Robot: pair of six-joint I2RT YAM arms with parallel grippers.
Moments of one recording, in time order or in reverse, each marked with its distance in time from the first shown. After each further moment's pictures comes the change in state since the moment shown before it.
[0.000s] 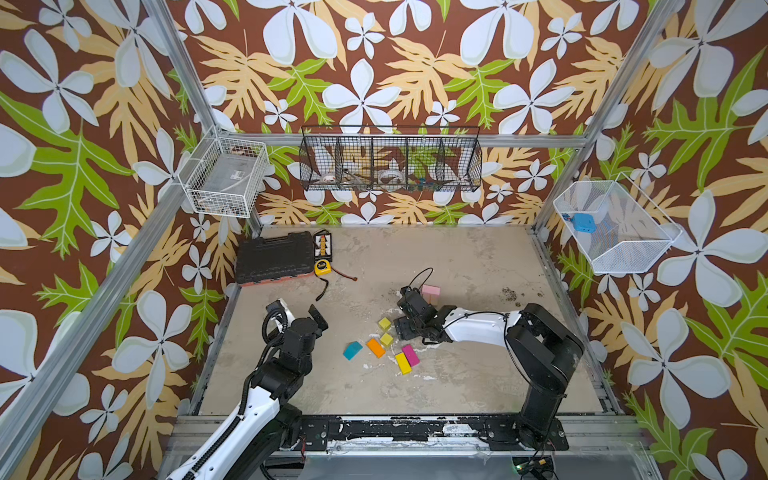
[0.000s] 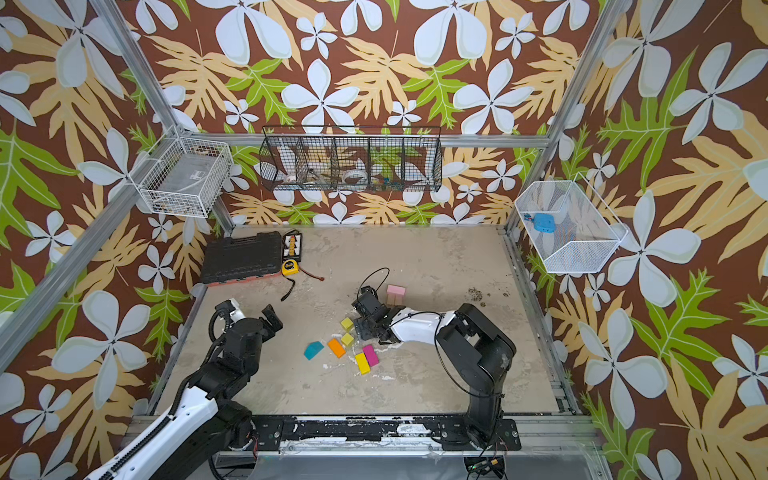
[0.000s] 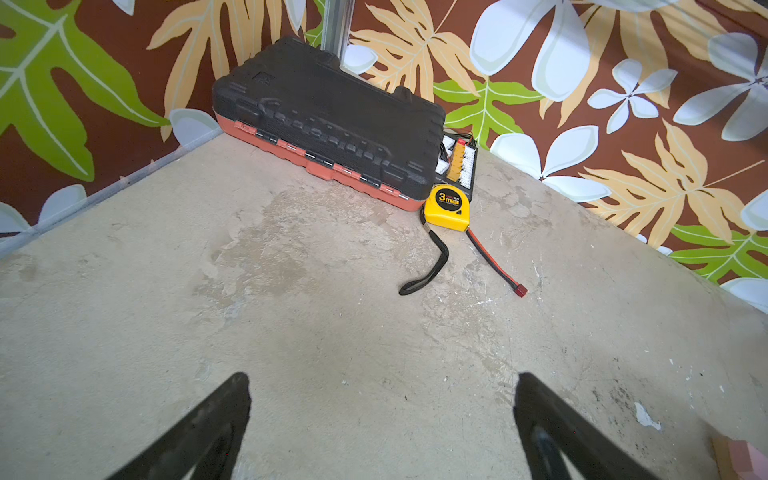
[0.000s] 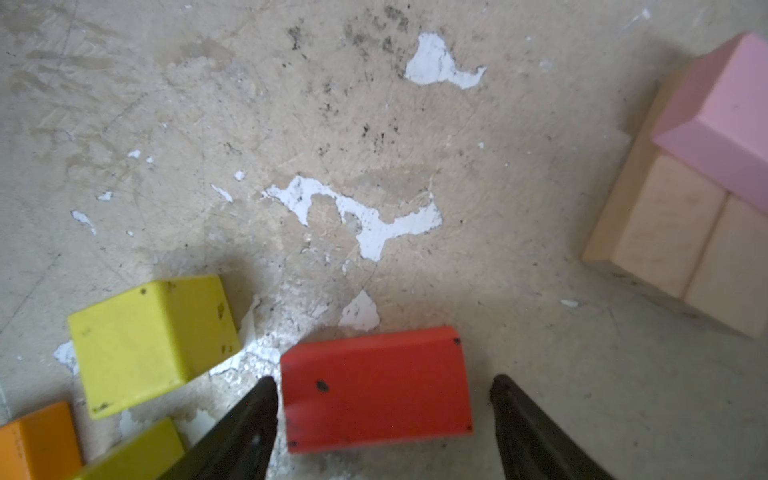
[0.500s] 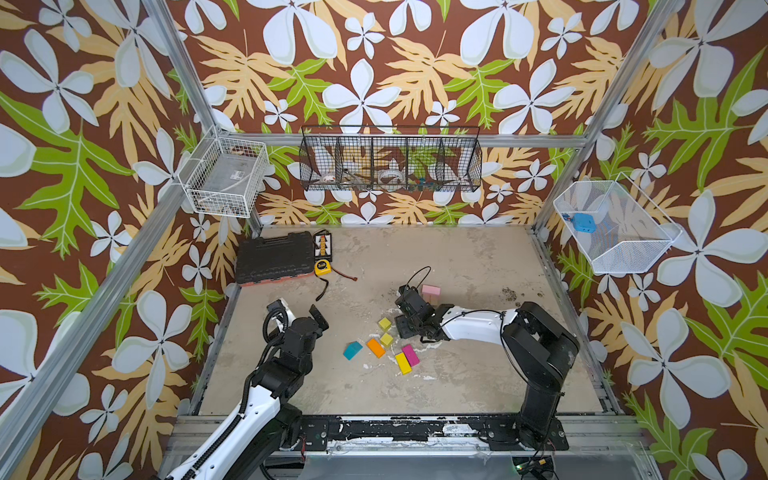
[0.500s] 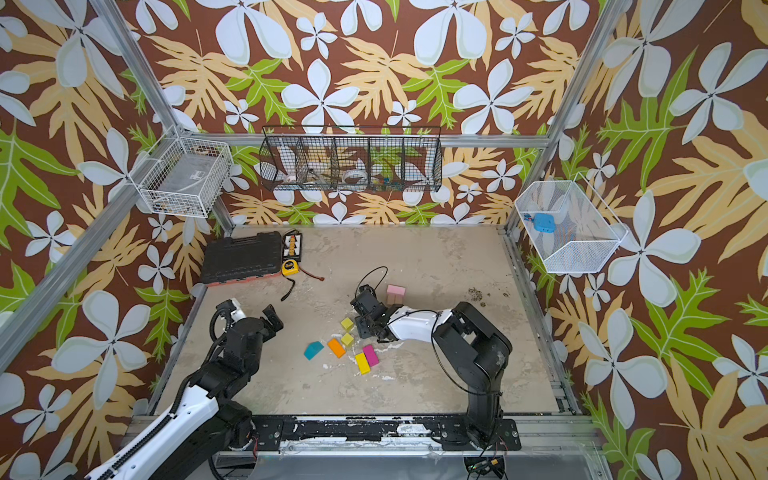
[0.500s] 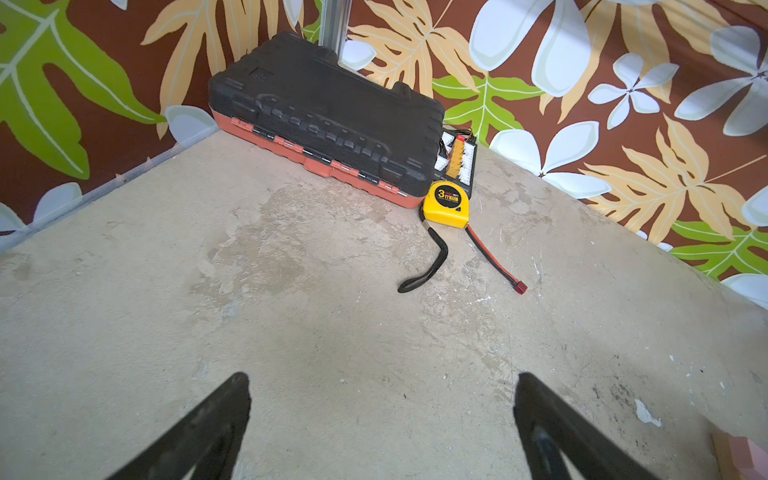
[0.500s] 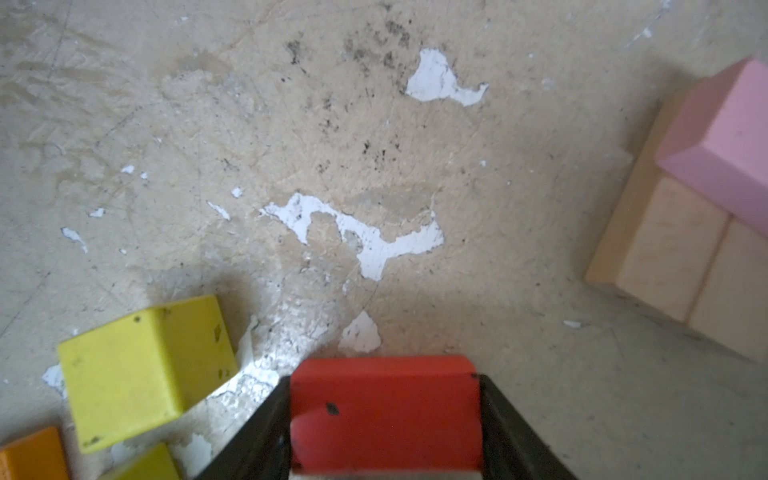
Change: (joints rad) left arm 0.000 0.010 0.000 0.007 0.005 0.000; right arm 0.000 0.025 0.021 -0.003 0.013 -0.004
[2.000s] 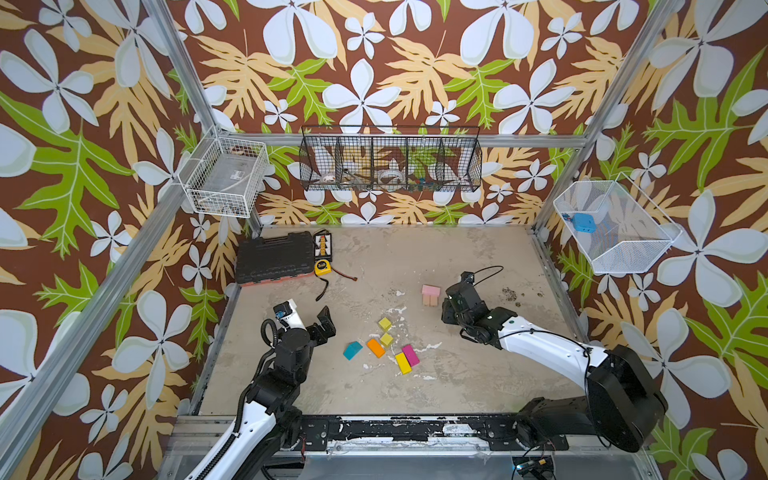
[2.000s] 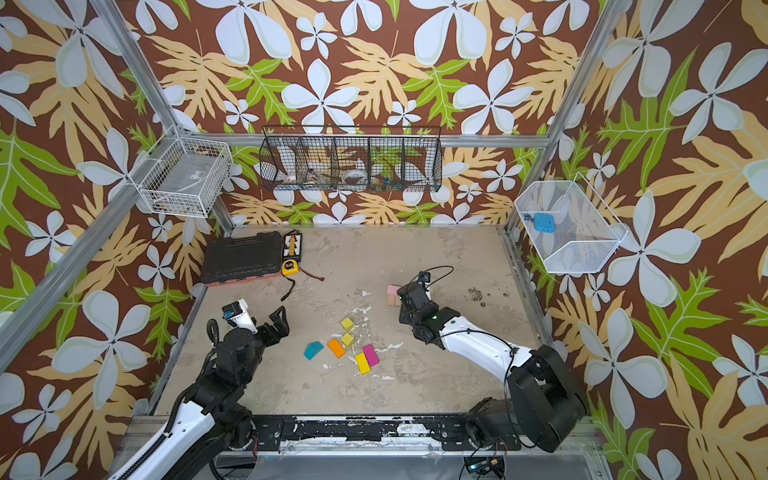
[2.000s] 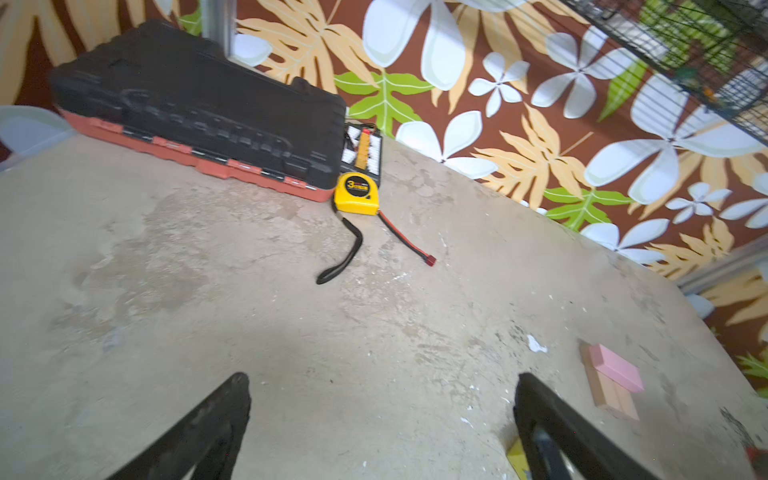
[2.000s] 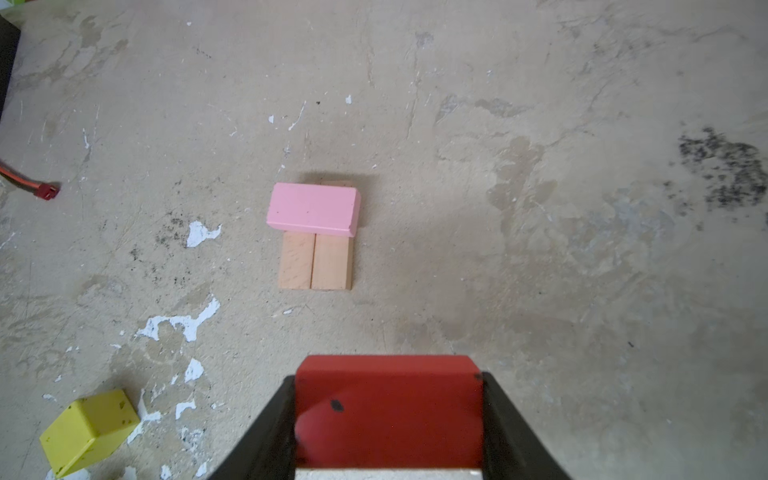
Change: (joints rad) left arm 0.000 -0.157 -0.097 0.135 0.254 0.117; right arm -0.213 -0.457 -0.243 -0.070 0.128 0.214
